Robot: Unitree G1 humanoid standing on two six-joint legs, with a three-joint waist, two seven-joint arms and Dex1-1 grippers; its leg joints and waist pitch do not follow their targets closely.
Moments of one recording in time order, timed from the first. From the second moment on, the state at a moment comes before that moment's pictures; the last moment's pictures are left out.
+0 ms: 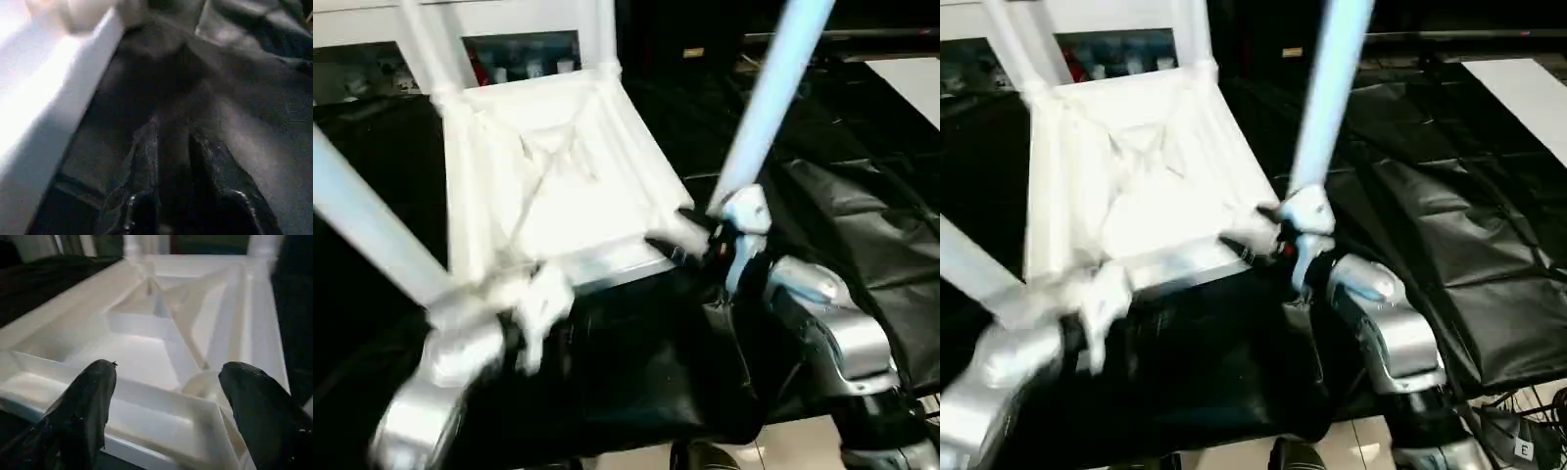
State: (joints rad) left arm 0.01 0.44 -0.17 -0.11 -0.16 0.15 -0.89; right arm -0.37 -0.25 0.08 -0.01 0.25 0.41 0.55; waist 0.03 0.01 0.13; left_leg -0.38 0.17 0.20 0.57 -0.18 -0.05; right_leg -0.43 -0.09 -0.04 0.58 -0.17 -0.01
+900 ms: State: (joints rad) left arm 0.18 0.71 0.01 0.10 -0.40 0.06 -1.30; right arm -0.47 -0.26 0.00 0.17 0.20 0.30 0.42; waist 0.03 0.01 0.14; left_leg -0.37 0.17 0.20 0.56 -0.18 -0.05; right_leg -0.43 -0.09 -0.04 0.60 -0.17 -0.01
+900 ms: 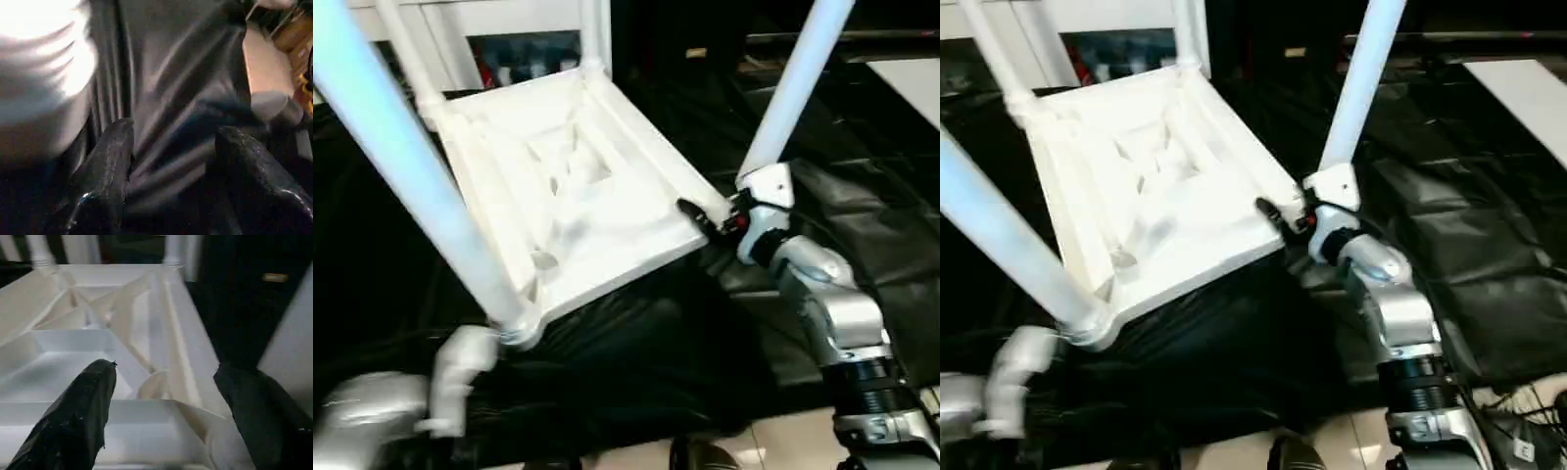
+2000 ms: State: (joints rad) left arm 0.06 0.75 0.26 -0.20 -0.85 0.42 -1.22; right arm -0.34 -0.33 0.10 0.13 0.03 0.31 0.37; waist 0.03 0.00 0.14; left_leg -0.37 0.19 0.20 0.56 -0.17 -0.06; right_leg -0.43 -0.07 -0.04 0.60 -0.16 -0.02
